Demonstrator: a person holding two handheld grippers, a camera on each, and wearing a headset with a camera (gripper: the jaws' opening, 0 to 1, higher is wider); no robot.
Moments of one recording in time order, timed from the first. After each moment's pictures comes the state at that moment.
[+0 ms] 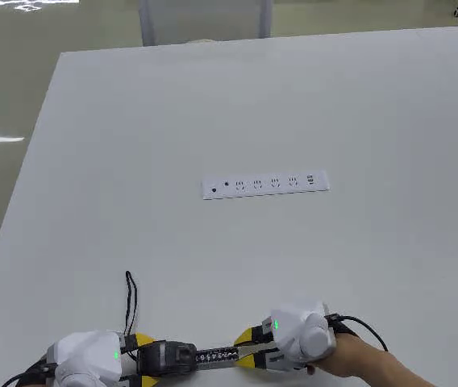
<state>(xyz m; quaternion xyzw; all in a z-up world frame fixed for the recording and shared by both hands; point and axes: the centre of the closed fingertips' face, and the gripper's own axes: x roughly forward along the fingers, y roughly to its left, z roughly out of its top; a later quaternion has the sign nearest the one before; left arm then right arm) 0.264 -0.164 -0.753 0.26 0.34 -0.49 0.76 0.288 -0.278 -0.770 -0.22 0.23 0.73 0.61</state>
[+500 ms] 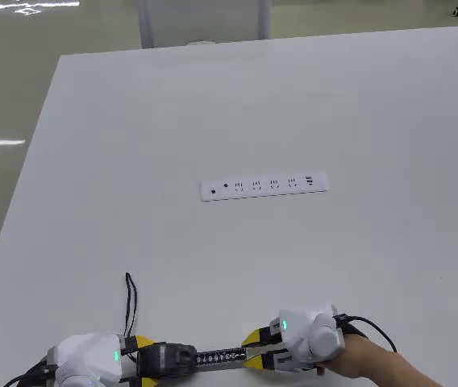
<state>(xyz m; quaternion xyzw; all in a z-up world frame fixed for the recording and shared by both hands) 0.263 -0.164 -0.754 0.26 0.35 -0.49 0.75 0.289 -0.291 -0.770 -0.22 0.24 0.72 0.61</state>
